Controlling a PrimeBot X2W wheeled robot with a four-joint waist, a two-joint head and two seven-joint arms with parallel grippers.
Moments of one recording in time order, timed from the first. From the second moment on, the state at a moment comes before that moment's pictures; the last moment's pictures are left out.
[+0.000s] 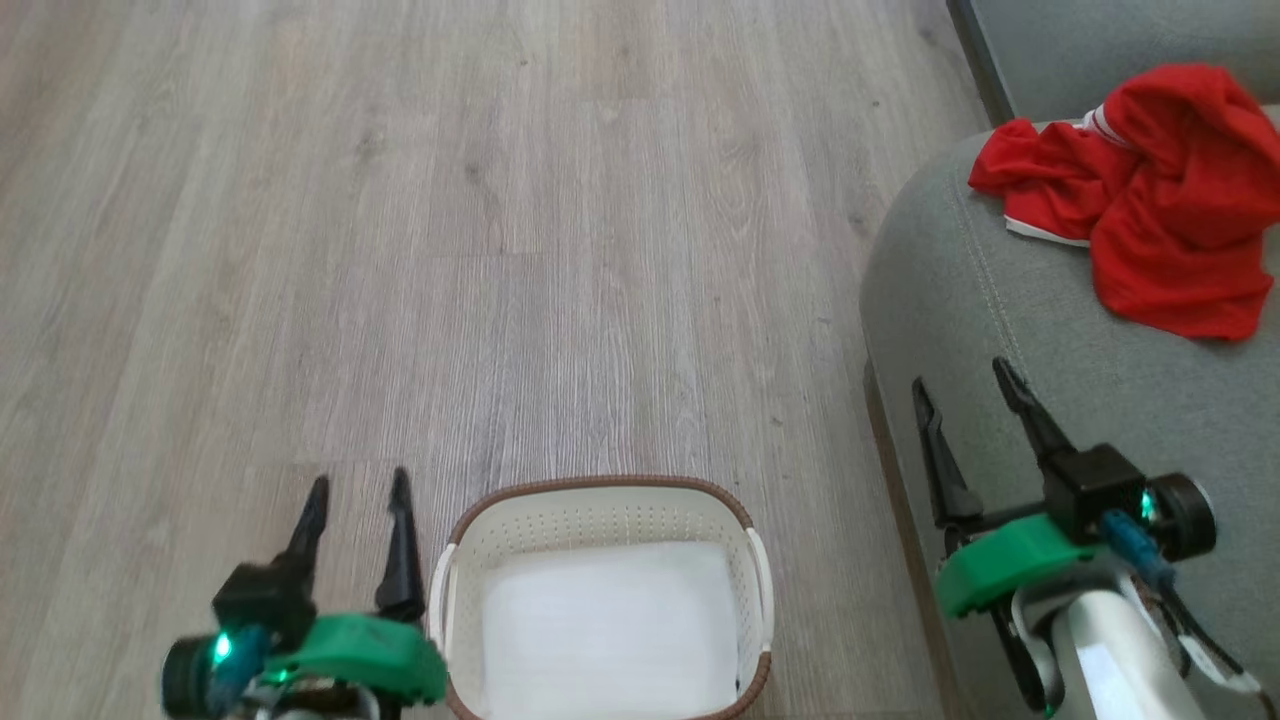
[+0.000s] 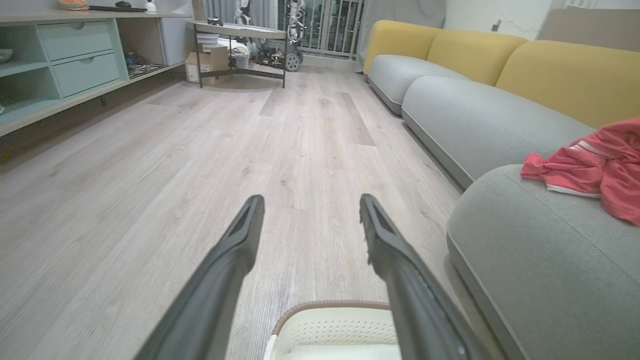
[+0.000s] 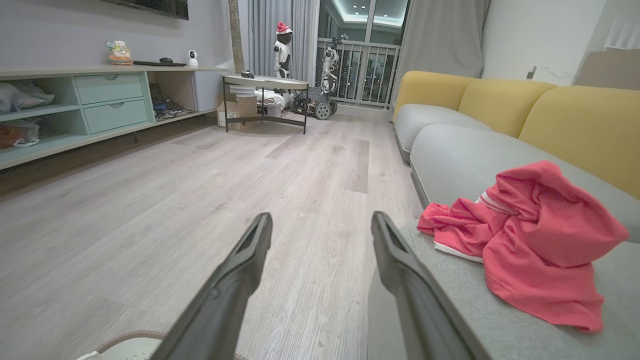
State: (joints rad) left arm 0.02 0.15 -0.31 0.16 -0.35 0.22 -0.25; right arm -0.13 -0.06 0.05 0.25 -0.01 0.12 -0.25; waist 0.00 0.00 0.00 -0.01
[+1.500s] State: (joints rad) left arm 0.15 0.08 -0.12 0.13 -0.30 0.16 -0.25; right arm -0.01 -0.05 0.01 0.22 0.12 0.12 -0.25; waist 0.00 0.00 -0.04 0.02
